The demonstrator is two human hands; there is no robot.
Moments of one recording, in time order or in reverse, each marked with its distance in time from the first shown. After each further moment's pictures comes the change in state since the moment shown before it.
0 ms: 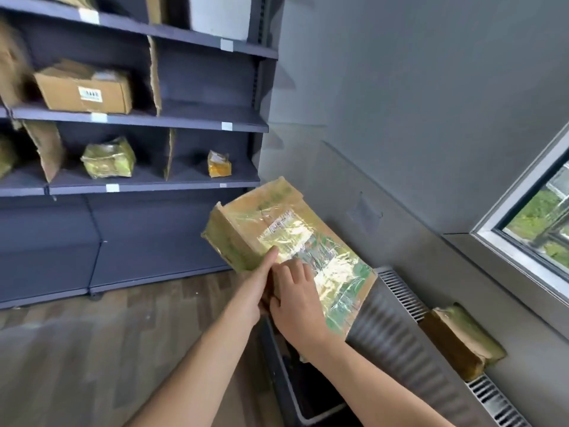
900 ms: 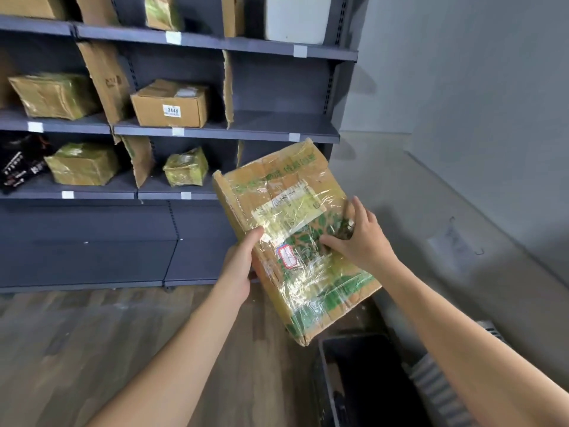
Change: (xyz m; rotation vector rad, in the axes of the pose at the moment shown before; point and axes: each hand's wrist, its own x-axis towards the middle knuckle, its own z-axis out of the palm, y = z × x) left_hand 0.097 0.104 -0.068 -0.176 0.249 0.261; right_hand 0.227 0.079 0.016 0.138 -0.237 0.224
